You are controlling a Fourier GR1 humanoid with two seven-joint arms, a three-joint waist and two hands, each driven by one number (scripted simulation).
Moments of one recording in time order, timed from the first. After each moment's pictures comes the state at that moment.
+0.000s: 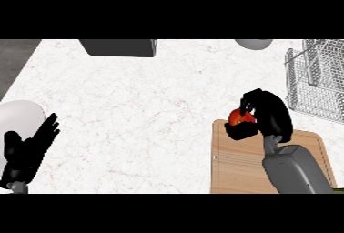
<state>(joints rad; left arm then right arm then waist) 0.03 0.32 0.16 -1.37 0.04 -0.11 0.16 -0.32 -0.22 0.24 -1.56 0.78 0.01 0.69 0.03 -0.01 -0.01</state>
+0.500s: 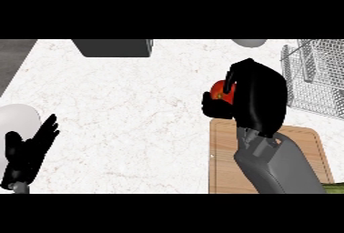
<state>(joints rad) 0.03 0.30 0.17 -1.36 0.03 -0.09 0.15 -0.59 -0.11 0.35 -1.74 1.16 0.10 1.05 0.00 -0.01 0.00</state>
